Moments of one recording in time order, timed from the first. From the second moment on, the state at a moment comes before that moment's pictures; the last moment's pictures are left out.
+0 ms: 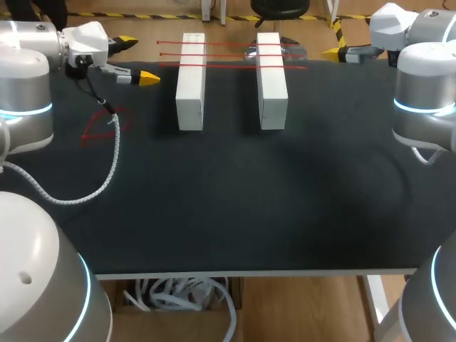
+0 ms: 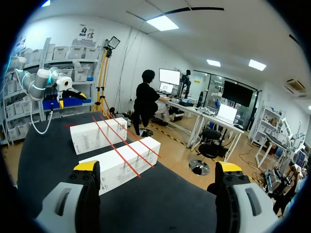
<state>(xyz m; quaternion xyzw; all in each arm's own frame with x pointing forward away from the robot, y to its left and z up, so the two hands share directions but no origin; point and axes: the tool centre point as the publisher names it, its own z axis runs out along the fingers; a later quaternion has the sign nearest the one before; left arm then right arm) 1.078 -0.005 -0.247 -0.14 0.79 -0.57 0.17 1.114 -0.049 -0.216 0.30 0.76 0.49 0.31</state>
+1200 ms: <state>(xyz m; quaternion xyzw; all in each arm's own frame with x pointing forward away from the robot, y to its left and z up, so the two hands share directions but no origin) 1.102 -0.041 -0.271 -0.06 0.80 -0.58 0.12 1.114 -0.049 -0.216 0.30 0.76 0.49 0.31</state>
